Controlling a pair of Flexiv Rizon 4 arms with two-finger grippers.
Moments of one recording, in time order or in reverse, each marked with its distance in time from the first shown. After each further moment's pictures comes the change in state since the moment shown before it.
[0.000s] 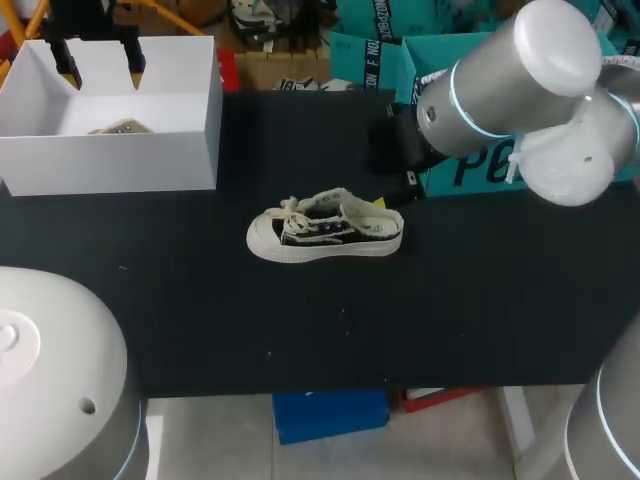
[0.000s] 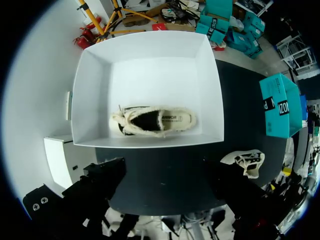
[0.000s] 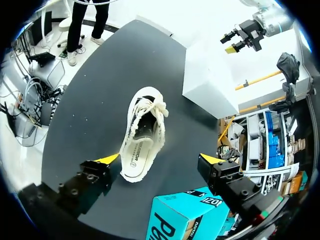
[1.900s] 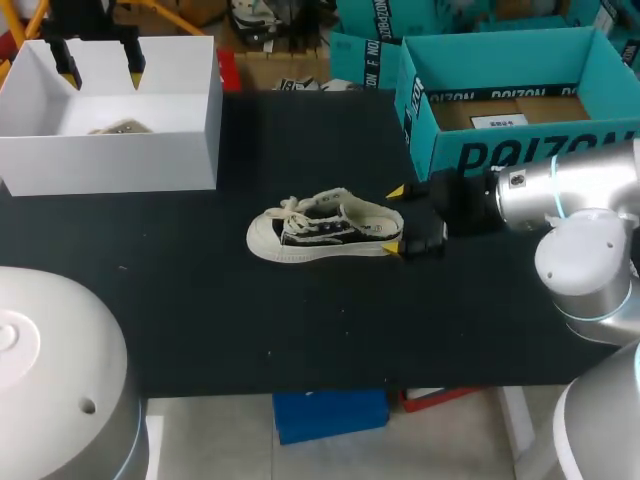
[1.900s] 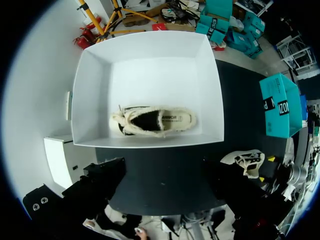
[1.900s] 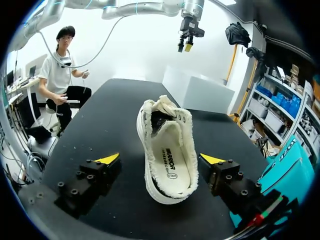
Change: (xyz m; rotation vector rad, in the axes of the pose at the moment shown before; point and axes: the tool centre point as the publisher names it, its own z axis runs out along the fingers) left arm 0.000 0.000 0.000 0.000 0.000 0.000; right arm 0.072 -0.048 0.081 -0.567 0.038 0.534
